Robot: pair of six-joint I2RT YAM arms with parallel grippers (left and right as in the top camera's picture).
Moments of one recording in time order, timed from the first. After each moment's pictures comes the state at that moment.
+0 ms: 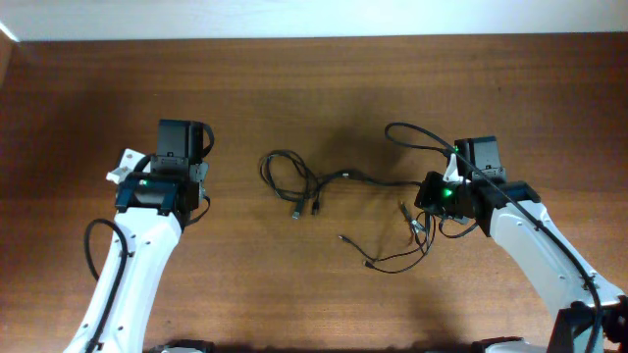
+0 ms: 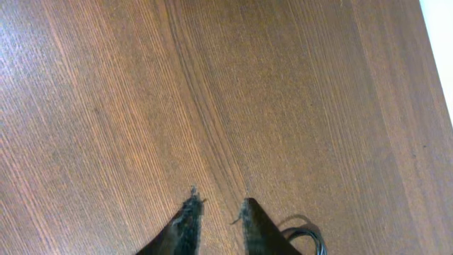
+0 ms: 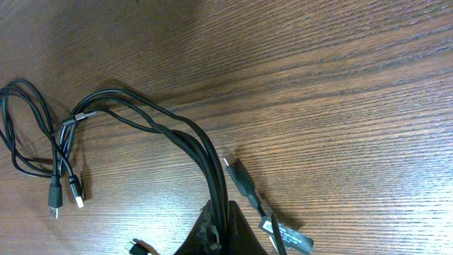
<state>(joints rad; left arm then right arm) -0.07 1.33 1.09 -0.87 -0.38 -1.28 0.12 1.47 0.85 -0.52 -0.27 0.52</state>
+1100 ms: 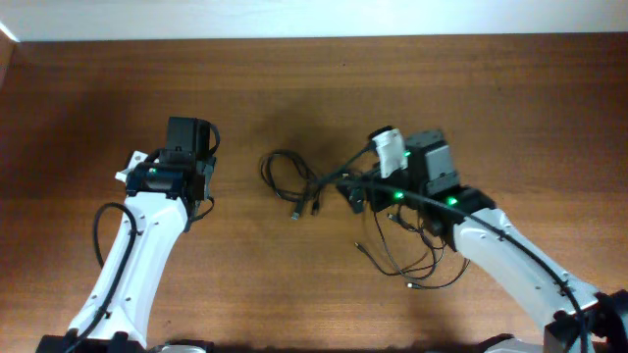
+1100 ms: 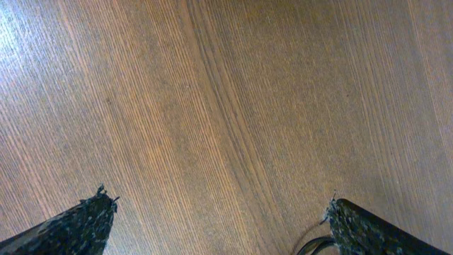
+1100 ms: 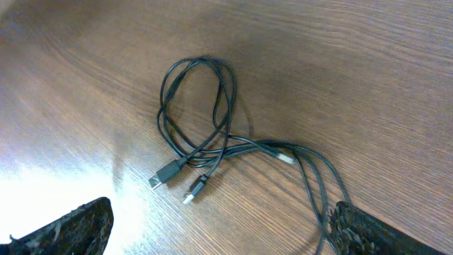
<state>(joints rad) -0.07 1.42 1.09 -0.89 -0.37 -1.28 0.42 1.48 0.85 -0.13 -0.37 0.13</state>
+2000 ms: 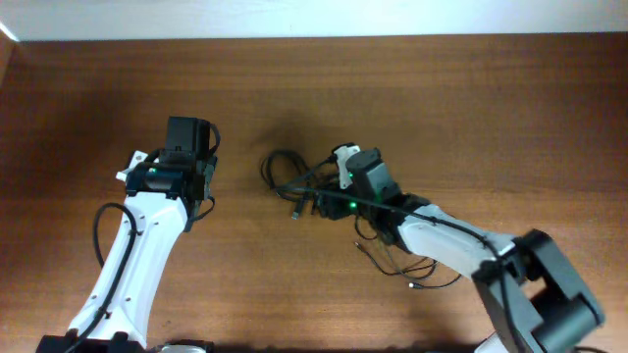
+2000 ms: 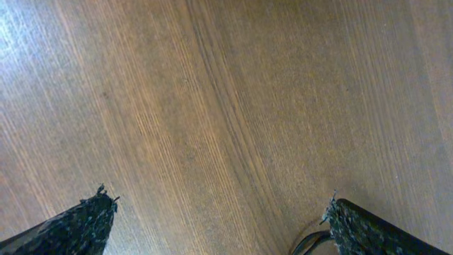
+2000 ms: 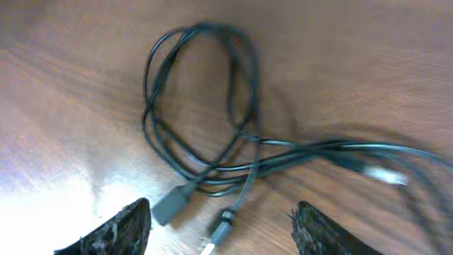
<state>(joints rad) -0.07 1.42 1.09 -0.89 -0.35 -1.28 0.61 1.76 0.85 0.13 -0.21 0.37</state>
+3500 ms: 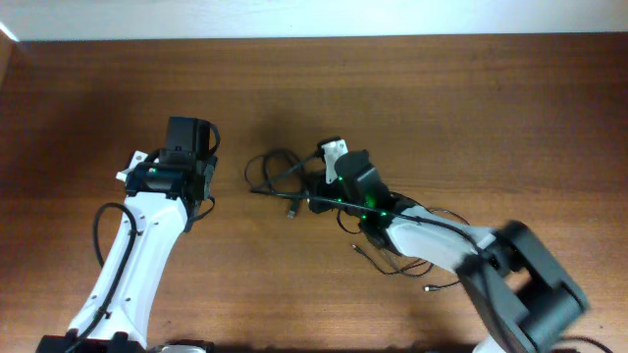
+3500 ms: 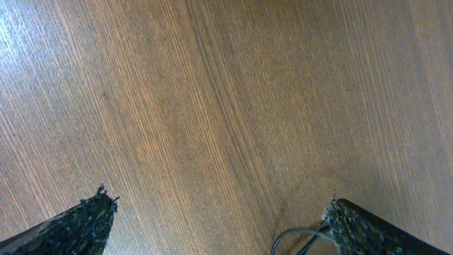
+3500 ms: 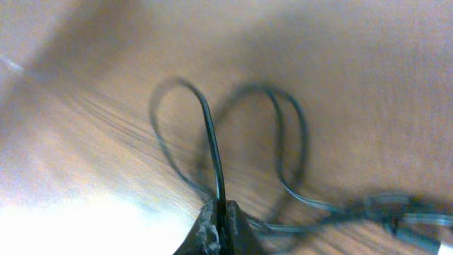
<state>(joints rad) -0.07 1.42 1.09 -0.89 -0.35 -1.28 0.64 1.78 0.86 0.37 -0.22 0.44</state>
